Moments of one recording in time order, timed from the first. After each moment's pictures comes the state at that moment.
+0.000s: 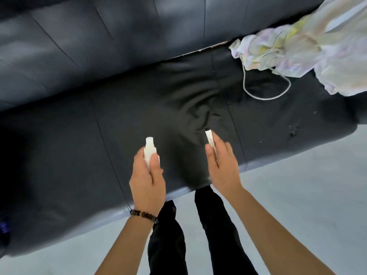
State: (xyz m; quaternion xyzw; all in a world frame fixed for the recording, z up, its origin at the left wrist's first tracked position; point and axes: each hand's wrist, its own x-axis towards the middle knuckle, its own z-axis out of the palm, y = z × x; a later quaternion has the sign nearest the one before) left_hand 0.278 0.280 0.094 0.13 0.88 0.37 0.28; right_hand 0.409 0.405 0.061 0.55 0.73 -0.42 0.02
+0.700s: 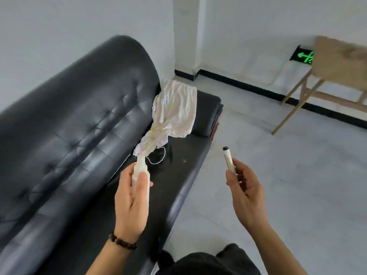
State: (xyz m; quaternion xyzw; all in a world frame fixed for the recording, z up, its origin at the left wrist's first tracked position) left_hand 0.435 0.293 0.527 0.50 0.59 0.52 0.36; right_hand 0.672 0.273 0.519 0.67 0.43 -0.36 -0.48
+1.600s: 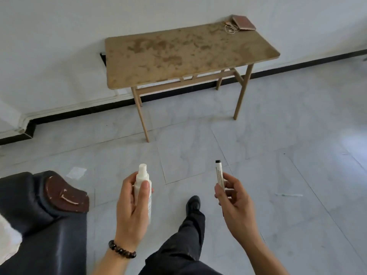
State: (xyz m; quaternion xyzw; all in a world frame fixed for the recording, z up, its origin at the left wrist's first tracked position) left_hand 1.150 0.351 0.472 0.70 0.35 0.31 0.53; right_hand 1.292 0.175 0.458 0.77 0.10 -0.22 -0.59
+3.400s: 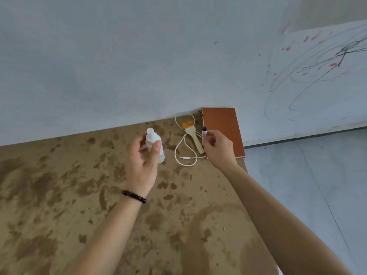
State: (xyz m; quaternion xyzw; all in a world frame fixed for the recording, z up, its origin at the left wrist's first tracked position) left_hand 2.372 0.793 0.446 0.70 0.45 0.30 0.46; right_hand 2.560 0.695 0.381 0.85 0.24 -0.26 -0.40
